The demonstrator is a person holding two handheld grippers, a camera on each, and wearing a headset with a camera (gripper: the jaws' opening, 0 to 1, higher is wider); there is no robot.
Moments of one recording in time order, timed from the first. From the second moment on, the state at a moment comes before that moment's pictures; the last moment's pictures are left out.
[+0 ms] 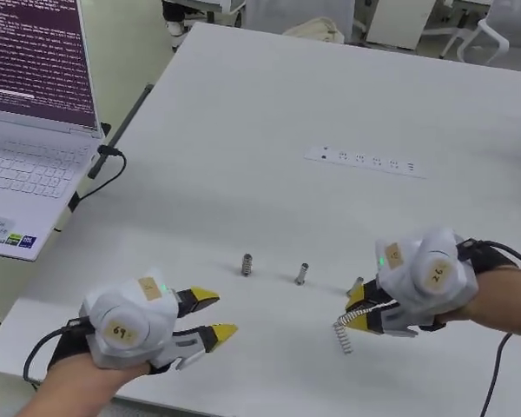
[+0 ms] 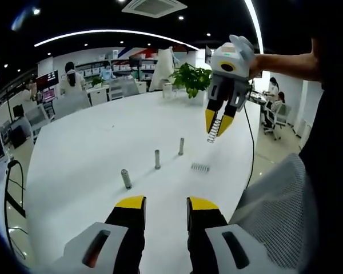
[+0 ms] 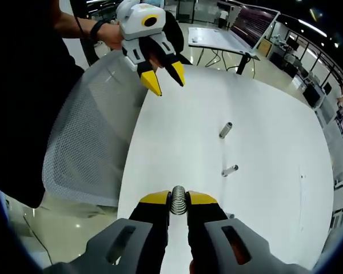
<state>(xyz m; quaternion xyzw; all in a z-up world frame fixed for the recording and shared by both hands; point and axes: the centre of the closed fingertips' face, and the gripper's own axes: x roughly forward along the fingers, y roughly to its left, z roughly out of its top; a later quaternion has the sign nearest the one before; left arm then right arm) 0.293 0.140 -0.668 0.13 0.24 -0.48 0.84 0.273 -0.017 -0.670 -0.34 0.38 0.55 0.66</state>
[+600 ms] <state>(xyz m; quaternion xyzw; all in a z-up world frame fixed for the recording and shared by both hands) 0.299 0.181 -0.673 0.11 0.25 -0.43 0.86 0.319 -0.011 -0.668 -0.36 0.38 0.54 0.66</state>
